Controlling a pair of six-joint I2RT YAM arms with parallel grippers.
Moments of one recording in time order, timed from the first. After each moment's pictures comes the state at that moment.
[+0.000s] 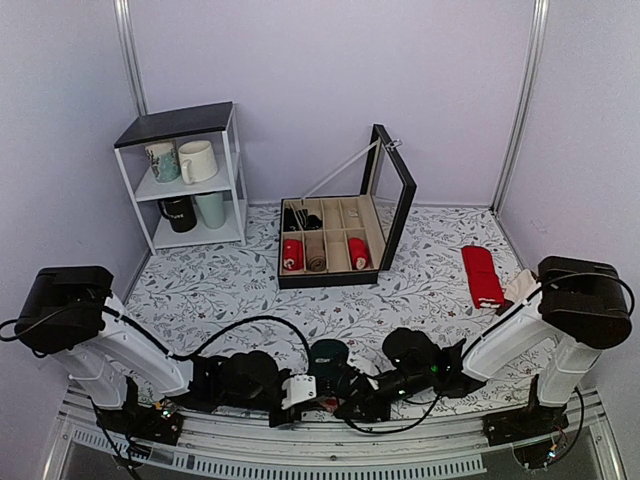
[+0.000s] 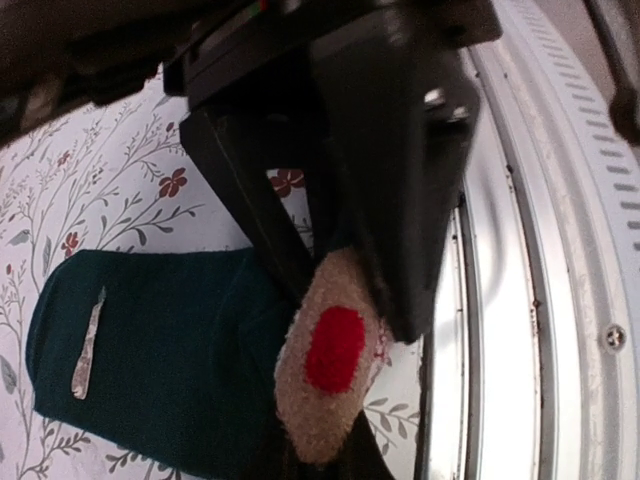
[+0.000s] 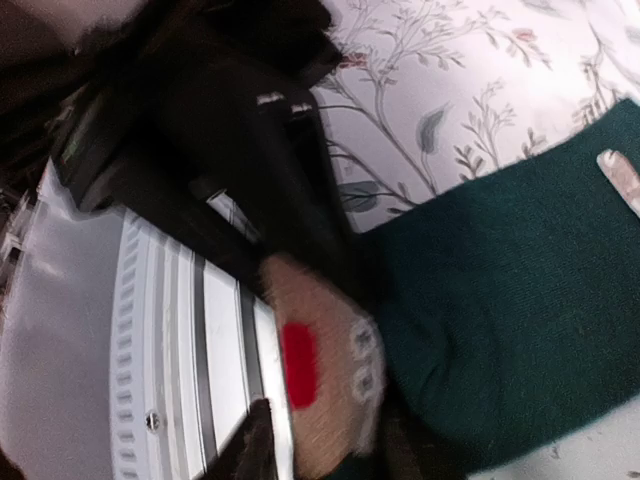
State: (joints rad) left arm -1.37 1.66 0.44 0.61 -0.01 0.18; right arm 1.22 1.77 0.51 0.61 -0.43 0.28
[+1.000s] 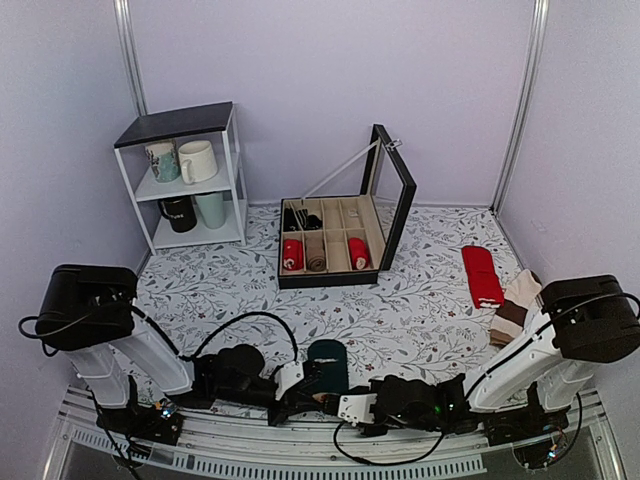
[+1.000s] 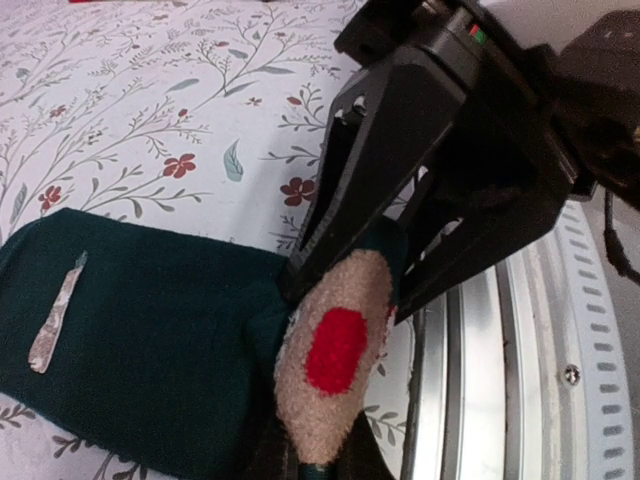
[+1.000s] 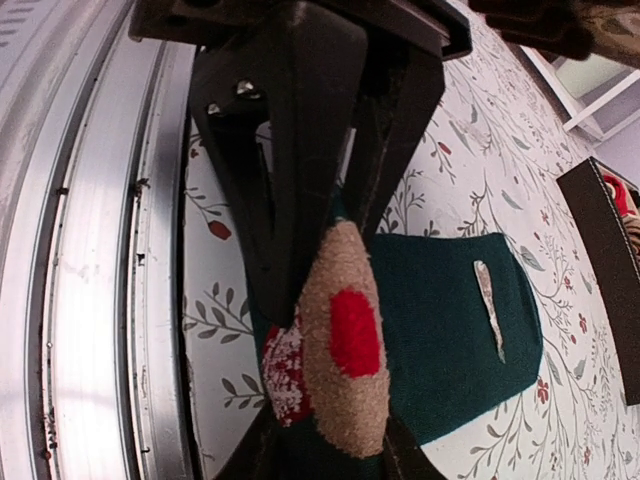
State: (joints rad) left arm -1.28 1.77 0.34 0.92 0.17 -0.07; right arm 1.51 1.73 0.49 0.63 0.36 -0.30
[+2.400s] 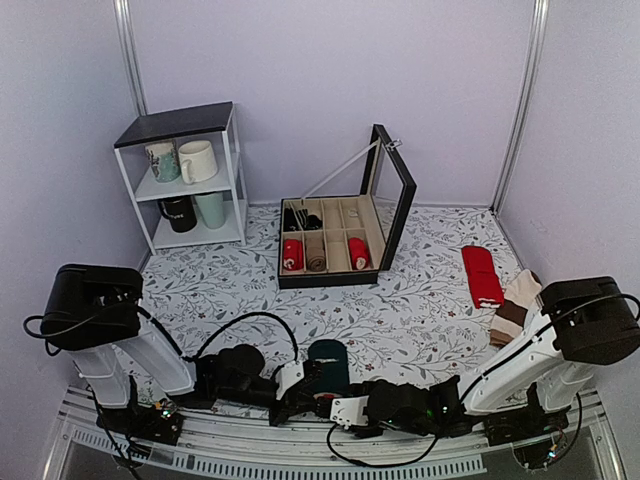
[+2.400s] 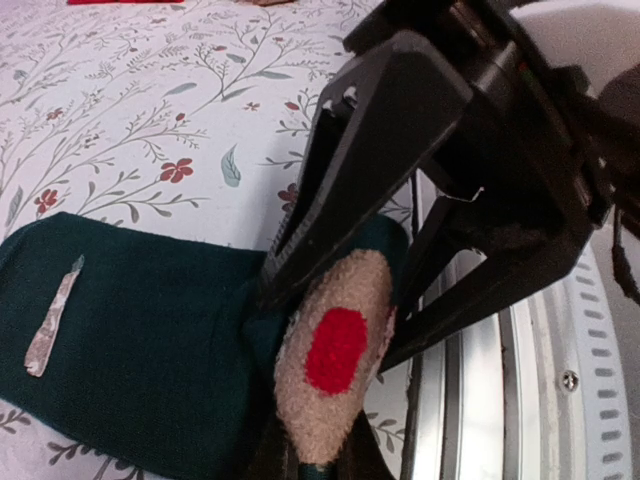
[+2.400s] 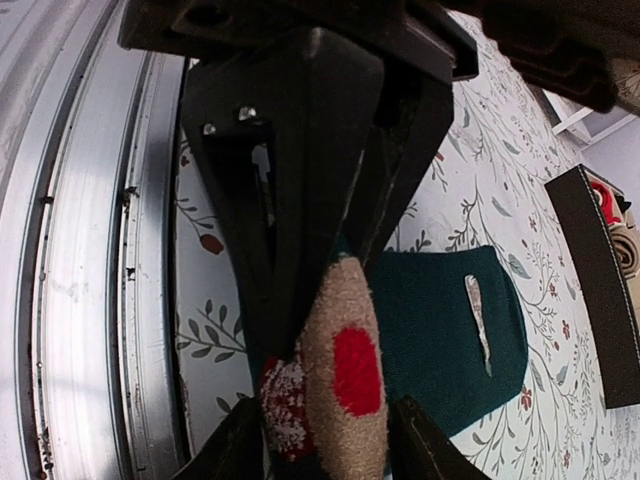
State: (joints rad) left arm -1.27 1.80 0.34 0.97 0.18 -0.09; right arm 1.55 1.74 0.55 0.54 0.43 -0.32
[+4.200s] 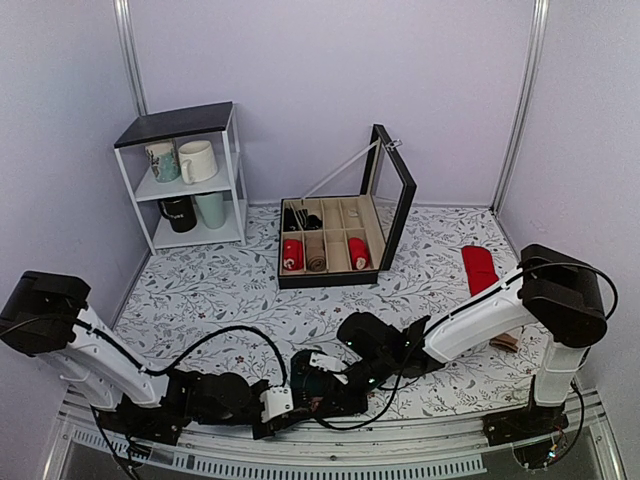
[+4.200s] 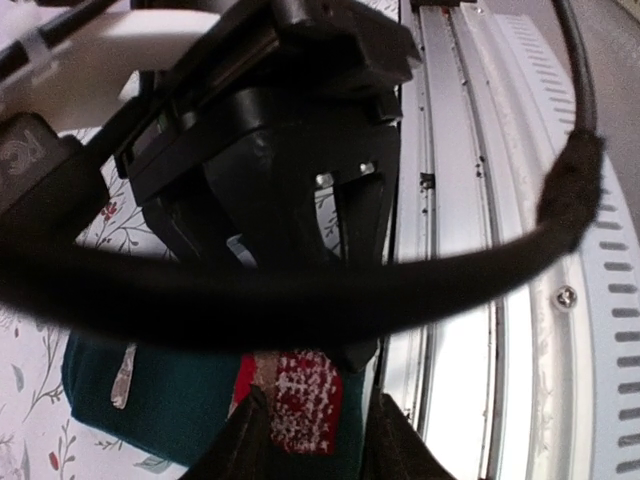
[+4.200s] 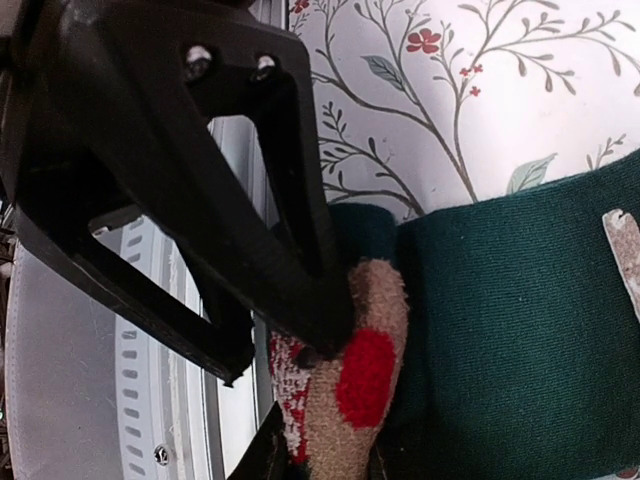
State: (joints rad) left arm -1.51 1.52 0.28 0.69 -0.21 0.09; right arm 1.21 1.88 0.87 0.11 -0.55 0.10
